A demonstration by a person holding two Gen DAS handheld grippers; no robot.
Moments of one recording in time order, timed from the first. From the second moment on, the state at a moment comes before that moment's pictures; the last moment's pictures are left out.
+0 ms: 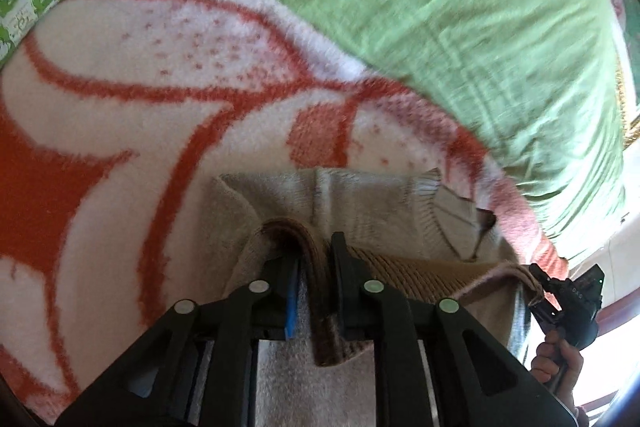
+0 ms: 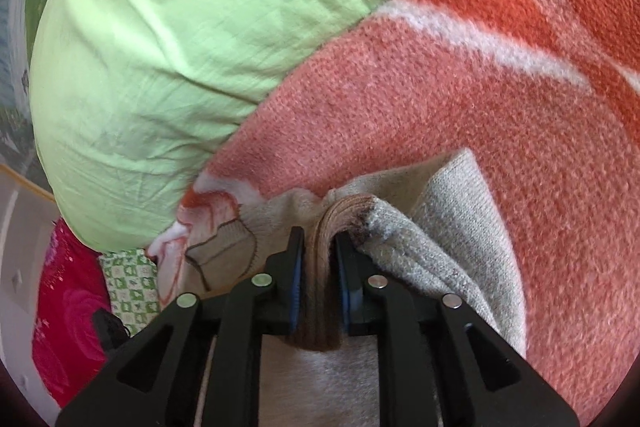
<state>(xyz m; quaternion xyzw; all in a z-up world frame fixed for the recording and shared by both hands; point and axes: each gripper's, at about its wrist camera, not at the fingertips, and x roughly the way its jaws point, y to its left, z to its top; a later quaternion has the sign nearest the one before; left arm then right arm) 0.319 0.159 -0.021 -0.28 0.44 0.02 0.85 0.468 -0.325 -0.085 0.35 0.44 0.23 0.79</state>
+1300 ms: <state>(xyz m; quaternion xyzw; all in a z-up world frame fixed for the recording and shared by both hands) 0.307 0.137 -0.029 -0.21 0.44 0.05 0.87 0.464 -0.334 -0.079 0.29 0.38 0.20 0.85</state>
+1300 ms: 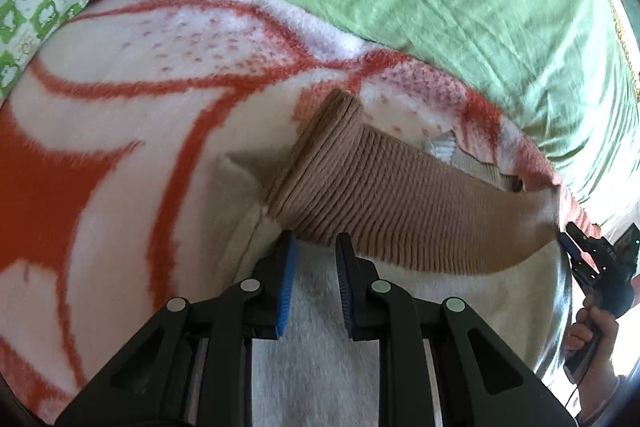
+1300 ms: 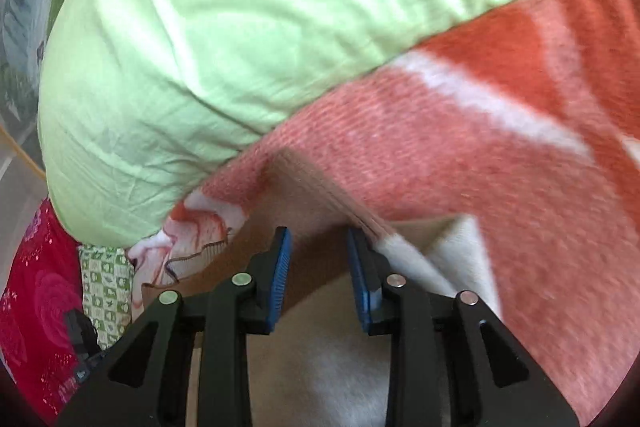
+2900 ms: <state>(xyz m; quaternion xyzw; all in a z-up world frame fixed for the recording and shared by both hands) 0.128 0.130 -0.080 -0.45 0.47 0.12 0.75 0.260 -0.313 -0.083 0.19 0.48 0.27 0.81</state>
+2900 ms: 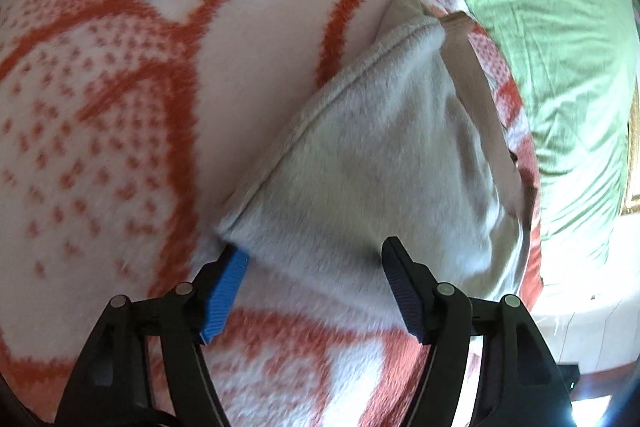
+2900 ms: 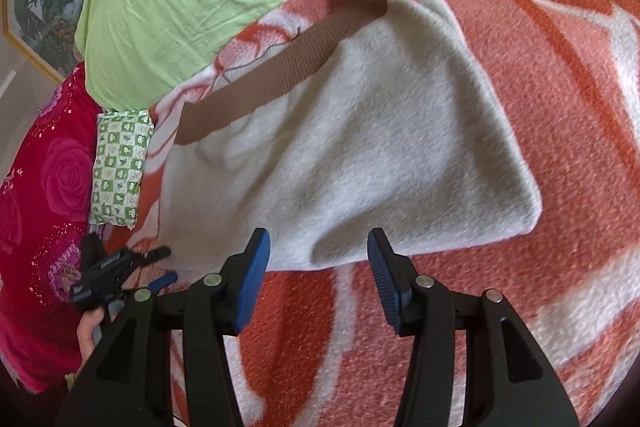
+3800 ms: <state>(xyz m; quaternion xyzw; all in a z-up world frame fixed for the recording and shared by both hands) 0.191 0.008 0.003 -0.21 0.42 -0.02 0.88 0.375 -0.215 -0.061 0.21 0.51 0.40 0.74</state>
